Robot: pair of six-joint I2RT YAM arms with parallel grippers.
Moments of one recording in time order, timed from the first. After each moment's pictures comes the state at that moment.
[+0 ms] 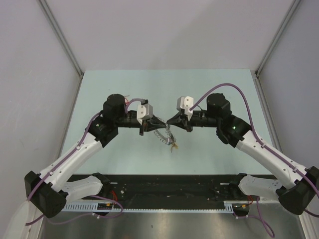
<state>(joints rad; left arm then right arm) -0.60 1.08 0.98 -0.16 0.92 0.33 0.73 1.12 1.08 -0.18 -0.66 -0.34</state>
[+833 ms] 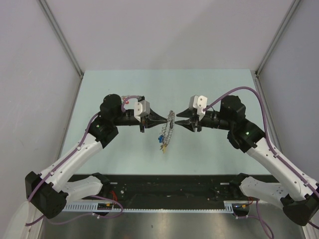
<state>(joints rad) -0.58 1.07 0.95 0.03 0.92 0.22 0.67 0.99 1.07 -0.23 -0.63 -0.34</state>
